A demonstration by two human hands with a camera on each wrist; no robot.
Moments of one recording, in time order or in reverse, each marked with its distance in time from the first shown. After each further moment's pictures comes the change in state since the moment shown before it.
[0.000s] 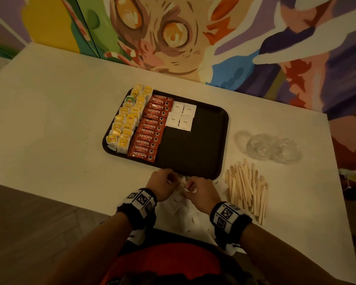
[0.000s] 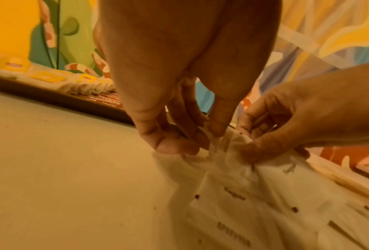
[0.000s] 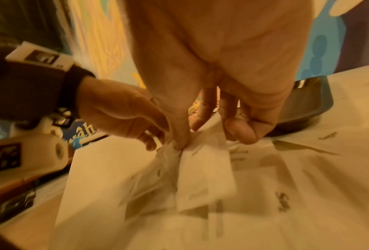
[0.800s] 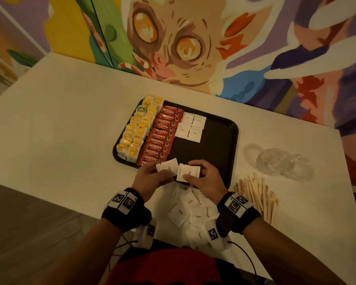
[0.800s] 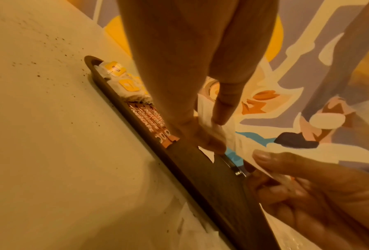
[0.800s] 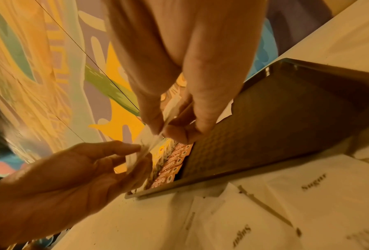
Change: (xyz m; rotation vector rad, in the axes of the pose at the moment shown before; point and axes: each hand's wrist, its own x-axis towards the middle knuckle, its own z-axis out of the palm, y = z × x) left_hand -0.004 -0.003 -0.060 -1.111 0.134 -0.189; right_hand 0.038 -0.043 -0.029 0.636 0.028 -0.029
